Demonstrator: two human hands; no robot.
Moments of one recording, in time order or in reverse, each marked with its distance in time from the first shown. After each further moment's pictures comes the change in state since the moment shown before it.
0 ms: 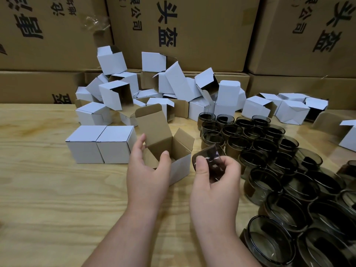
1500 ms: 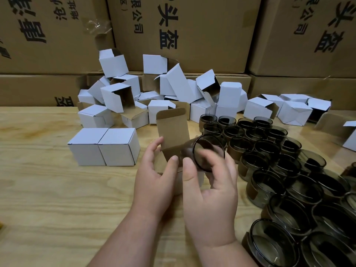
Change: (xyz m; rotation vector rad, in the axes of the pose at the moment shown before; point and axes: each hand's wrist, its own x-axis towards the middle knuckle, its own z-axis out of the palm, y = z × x) left_hand -0.005 0.006 -0.003 -0.109 -0.199 0.074; right_hand -0.007 -0.010 0.007 0.147 -0.023 -0.347
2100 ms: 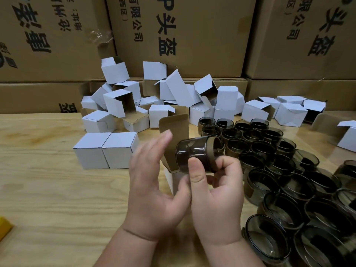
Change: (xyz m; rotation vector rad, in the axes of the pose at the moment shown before) left_hand -0.022 0.029 -0.018 0.263 0.012 0.769; right_hand 0.003 -0.018 -0.015 0.174 -0.018 0.131
